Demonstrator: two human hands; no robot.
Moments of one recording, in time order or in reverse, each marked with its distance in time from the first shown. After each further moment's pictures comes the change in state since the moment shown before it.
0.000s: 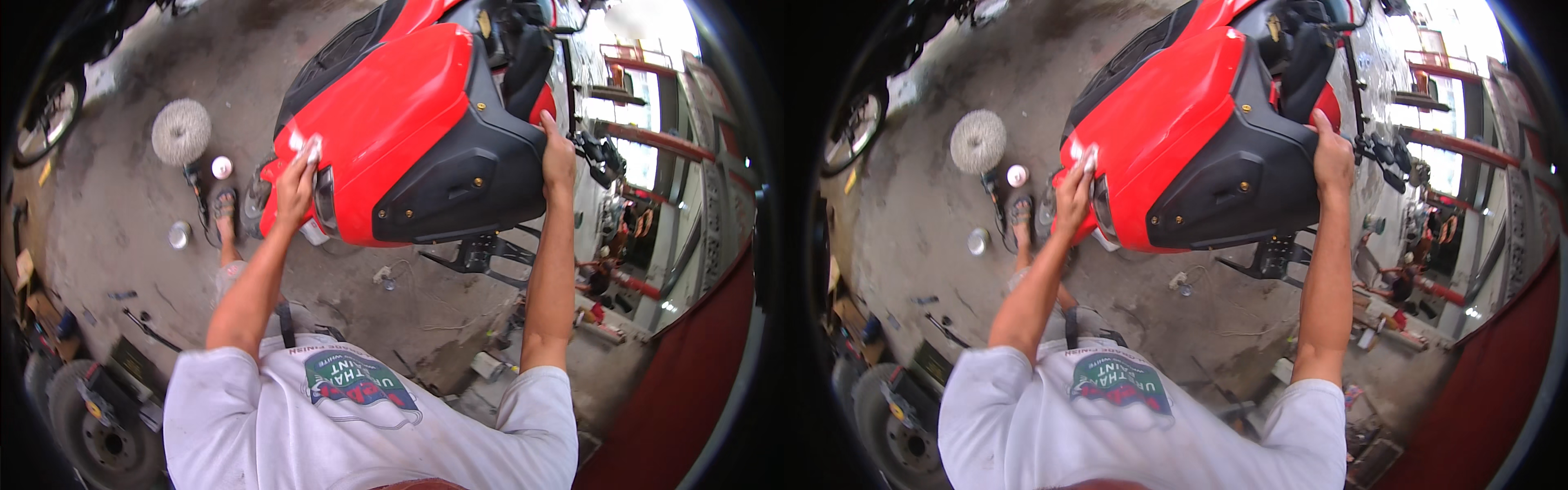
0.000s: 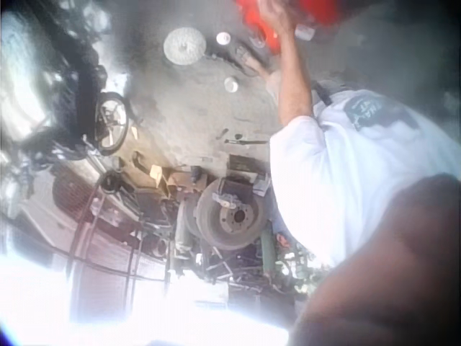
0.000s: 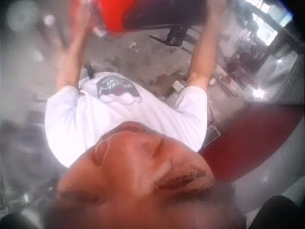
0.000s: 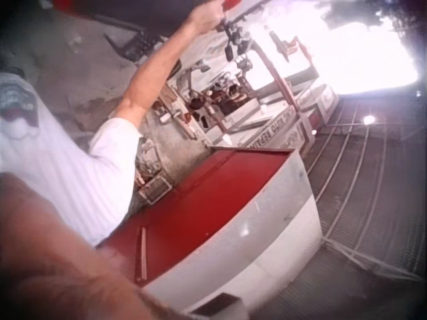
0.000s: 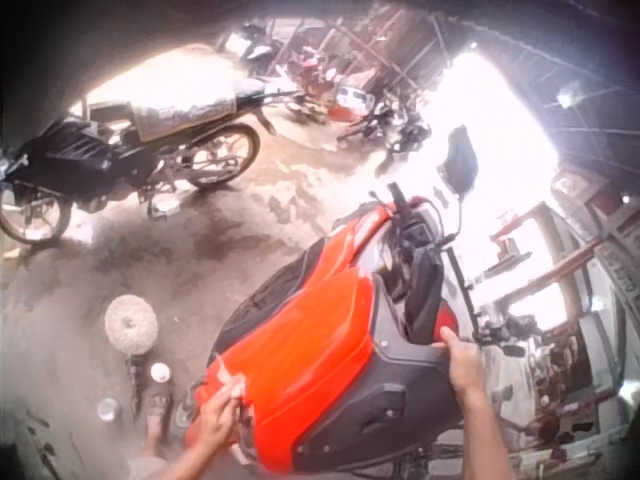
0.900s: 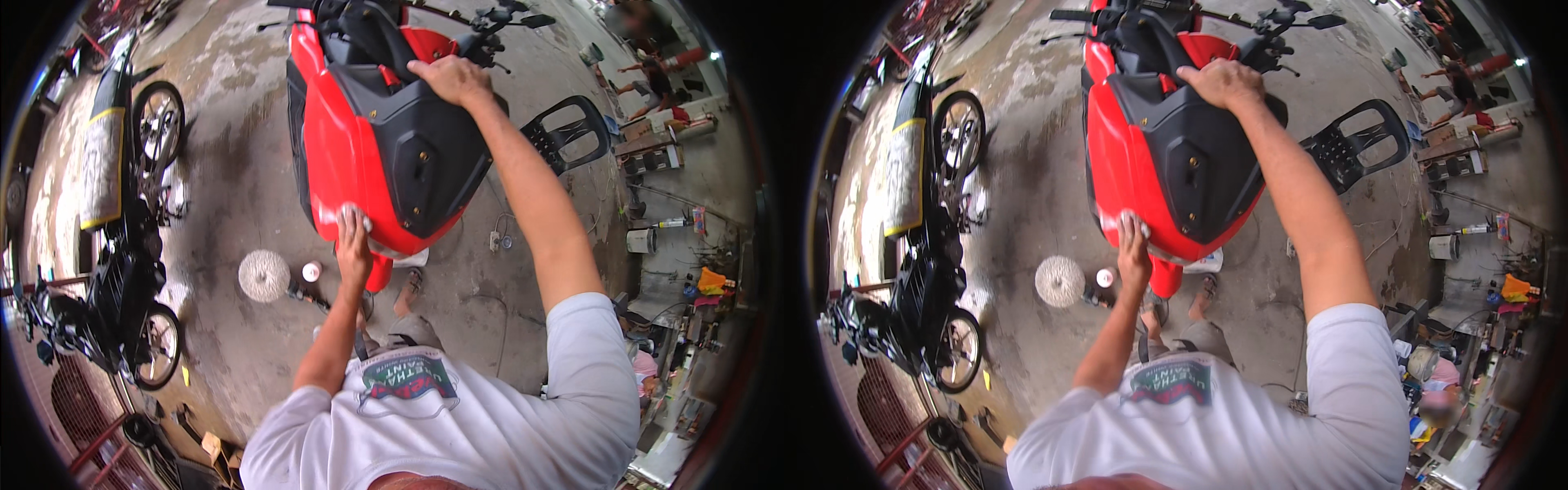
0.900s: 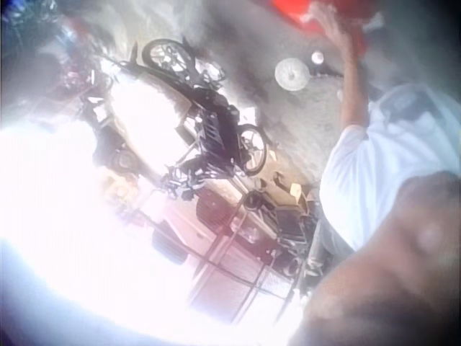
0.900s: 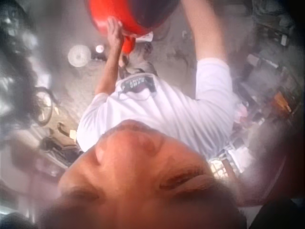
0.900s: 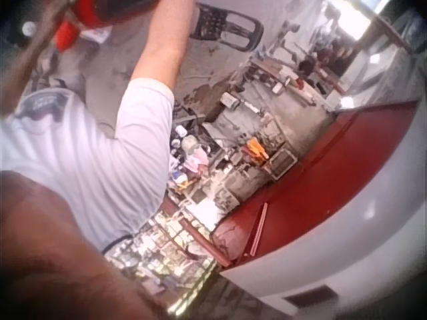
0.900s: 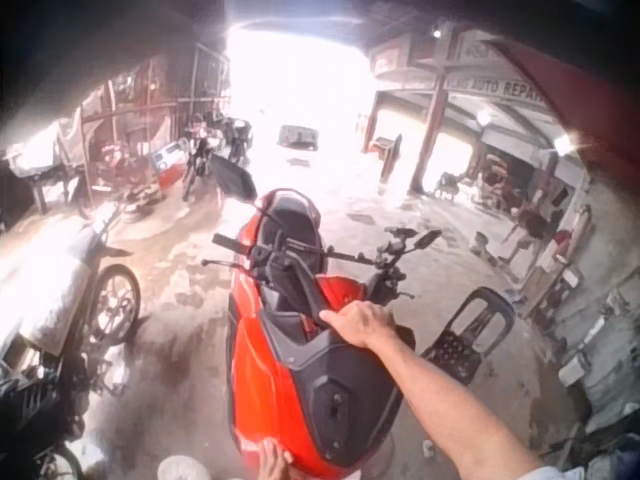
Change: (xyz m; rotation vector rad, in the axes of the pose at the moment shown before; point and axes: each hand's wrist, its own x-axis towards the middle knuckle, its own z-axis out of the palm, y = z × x) left_hand 0.021 0.049 -0.016 0.535 -0.542 0.713; right_hand -0.026 -0.040 -0.002 -0.287 0.025 0.228
